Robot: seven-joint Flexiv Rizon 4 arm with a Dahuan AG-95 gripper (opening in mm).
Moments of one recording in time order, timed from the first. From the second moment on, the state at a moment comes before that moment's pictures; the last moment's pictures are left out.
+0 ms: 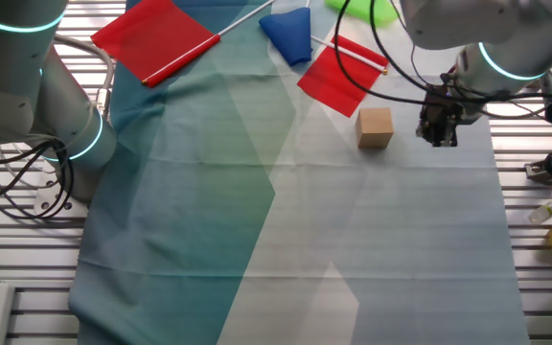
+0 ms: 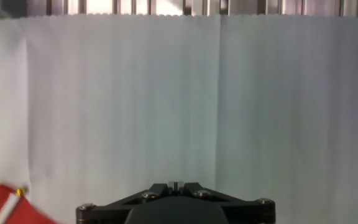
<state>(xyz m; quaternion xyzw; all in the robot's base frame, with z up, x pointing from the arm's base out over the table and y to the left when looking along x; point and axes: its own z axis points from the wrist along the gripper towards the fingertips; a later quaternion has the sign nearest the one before) 0.642 0.050 0.056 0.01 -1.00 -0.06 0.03</state>
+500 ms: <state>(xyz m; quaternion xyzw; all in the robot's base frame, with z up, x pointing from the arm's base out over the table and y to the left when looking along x) 0.616 0.053 0.045 0.00 -1.00 -0.07 0.03</state>
